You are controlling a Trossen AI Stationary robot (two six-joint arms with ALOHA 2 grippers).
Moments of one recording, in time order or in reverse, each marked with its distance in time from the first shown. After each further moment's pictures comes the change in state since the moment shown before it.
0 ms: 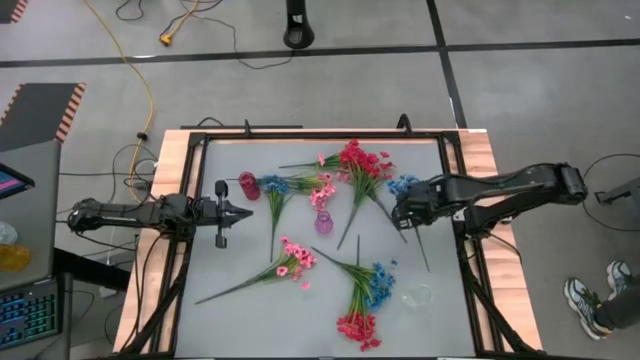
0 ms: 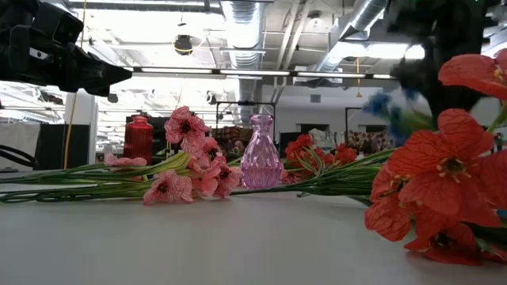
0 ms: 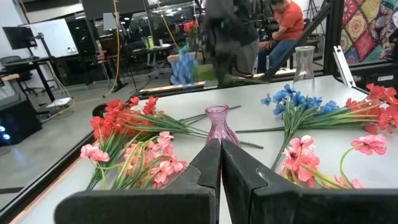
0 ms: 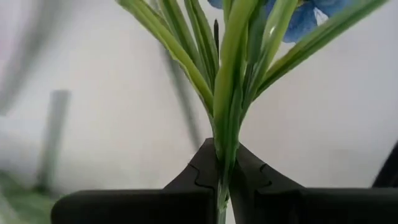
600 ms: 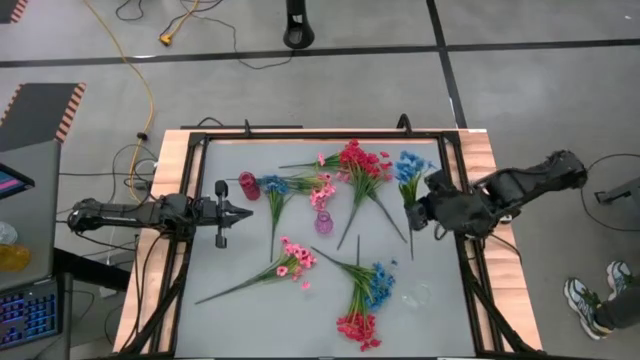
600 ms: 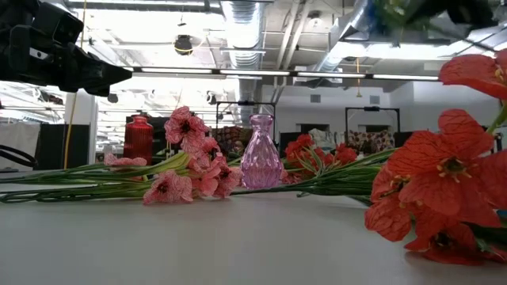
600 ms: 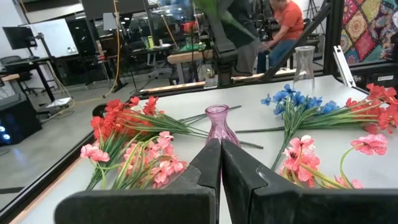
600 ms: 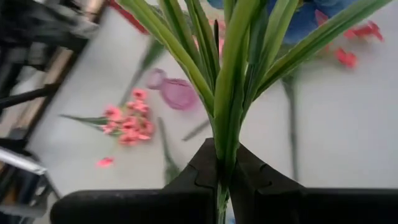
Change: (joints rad) left arm 0.000 0.000 0.000 0.000 0.000 0.000; right arm 0.395 -0.120 0.333 -0.014 0.439 0.013
